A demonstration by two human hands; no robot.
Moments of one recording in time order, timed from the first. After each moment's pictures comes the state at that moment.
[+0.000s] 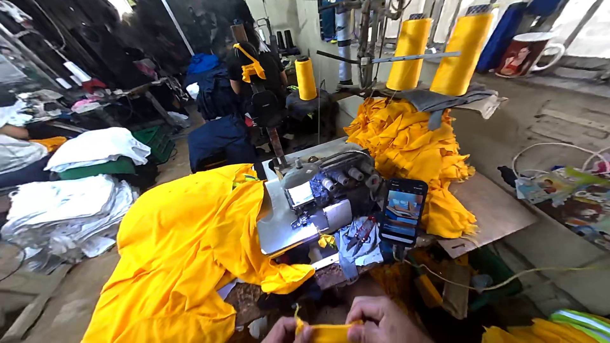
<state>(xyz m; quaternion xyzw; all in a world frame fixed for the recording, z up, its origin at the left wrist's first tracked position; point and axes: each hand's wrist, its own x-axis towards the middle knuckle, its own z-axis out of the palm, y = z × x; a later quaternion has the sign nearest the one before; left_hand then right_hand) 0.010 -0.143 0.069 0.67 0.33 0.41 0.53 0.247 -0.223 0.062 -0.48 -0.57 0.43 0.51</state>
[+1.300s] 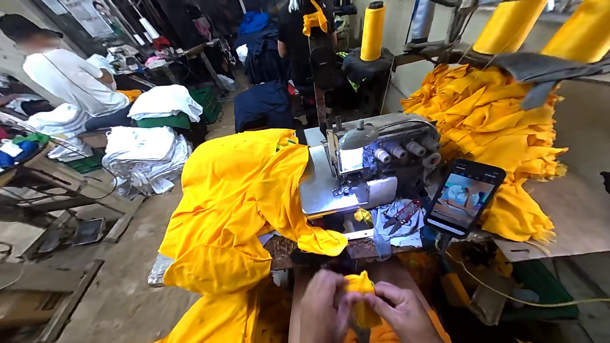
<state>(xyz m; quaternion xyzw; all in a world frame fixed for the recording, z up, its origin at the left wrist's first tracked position) 0.030 -0.153 0.059 0.81 0.38 0.35 0.27 0.210 -0.227 0.028 -0.55 -0.49 0.40 0.54</state>
